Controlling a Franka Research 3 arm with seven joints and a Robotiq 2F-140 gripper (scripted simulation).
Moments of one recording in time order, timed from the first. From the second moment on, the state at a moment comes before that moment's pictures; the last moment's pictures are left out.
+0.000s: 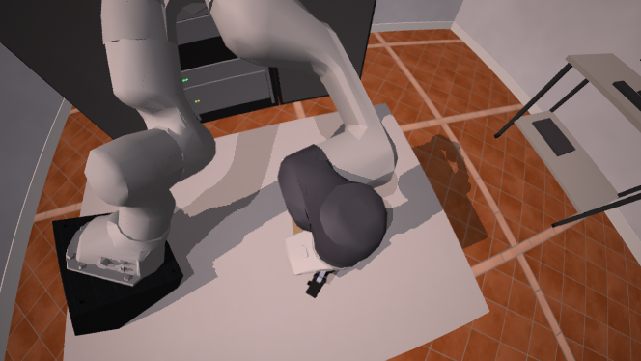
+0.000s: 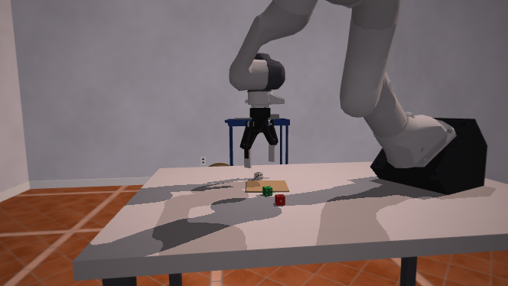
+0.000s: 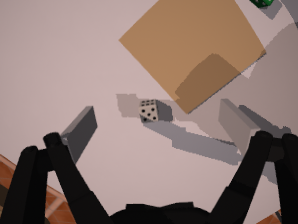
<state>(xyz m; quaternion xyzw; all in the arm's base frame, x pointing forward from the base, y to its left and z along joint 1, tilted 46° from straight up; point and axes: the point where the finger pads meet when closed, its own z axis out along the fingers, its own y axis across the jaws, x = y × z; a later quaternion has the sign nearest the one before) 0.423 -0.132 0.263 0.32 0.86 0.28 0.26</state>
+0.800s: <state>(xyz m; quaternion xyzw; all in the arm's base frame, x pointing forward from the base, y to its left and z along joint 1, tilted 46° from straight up) 0.403 -0.023 0.297 0.27 0.88 0.26 0.29</state>
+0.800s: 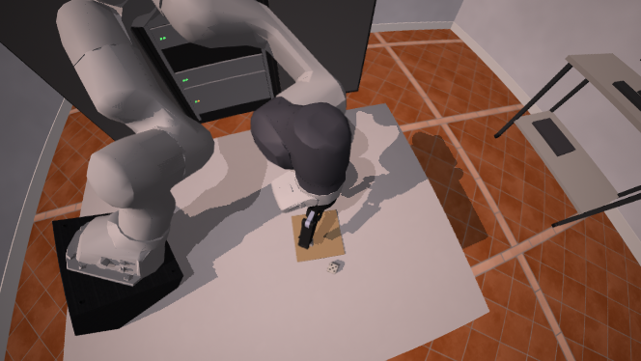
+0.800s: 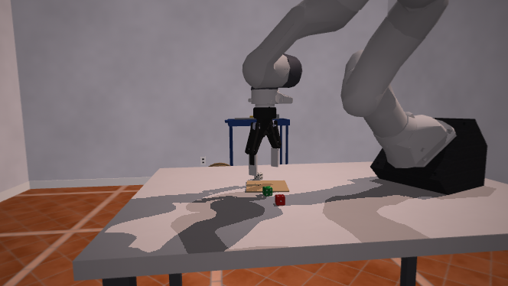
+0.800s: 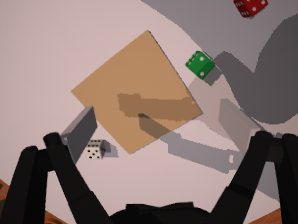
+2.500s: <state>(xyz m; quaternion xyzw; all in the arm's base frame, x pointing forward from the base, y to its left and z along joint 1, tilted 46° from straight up) 0.386 0.062 0.319 0.32 0.87 0.28 0.27</state>
